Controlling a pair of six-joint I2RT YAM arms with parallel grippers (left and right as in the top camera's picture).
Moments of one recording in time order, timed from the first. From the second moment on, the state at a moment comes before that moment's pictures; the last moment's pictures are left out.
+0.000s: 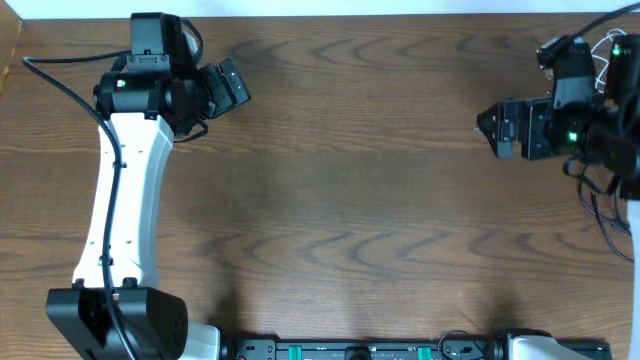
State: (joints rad) left arm 0.00 1.64 1.63 -1.02 0.17 -0.45; right arm 0.00 1.36 1.77 -1.32 -0.31 -0.05
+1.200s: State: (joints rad) left arm 0.00 1.64 1.63 -1.02 0.17 -0.45; right arm -0.12 0.51 0.75 -0.51 -0.13 -0.10
